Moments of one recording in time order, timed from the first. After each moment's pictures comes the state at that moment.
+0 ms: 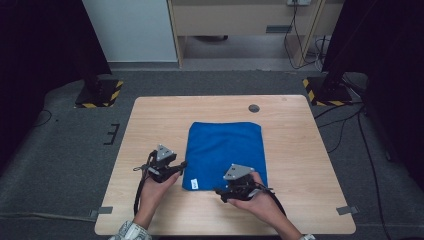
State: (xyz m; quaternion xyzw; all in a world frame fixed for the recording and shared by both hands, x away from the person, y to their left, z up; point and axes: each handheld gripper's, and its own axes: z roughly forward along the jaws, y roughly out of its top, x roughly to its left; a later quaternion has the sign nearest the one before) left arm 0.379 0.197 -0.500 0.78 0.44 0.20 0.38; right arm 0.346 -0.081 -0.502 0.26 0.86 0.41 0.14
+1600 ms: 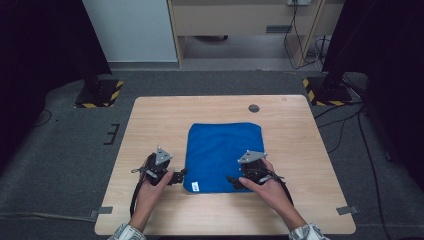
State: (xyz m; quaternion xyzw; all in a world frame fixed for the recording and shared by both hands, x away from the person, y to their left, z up) left arm 0.381 0.215 -0.506 0.79 0.43 0.21 0.38; right arm 0.387 -0.113 -0.506 0.33 0.85 0.38 0.13
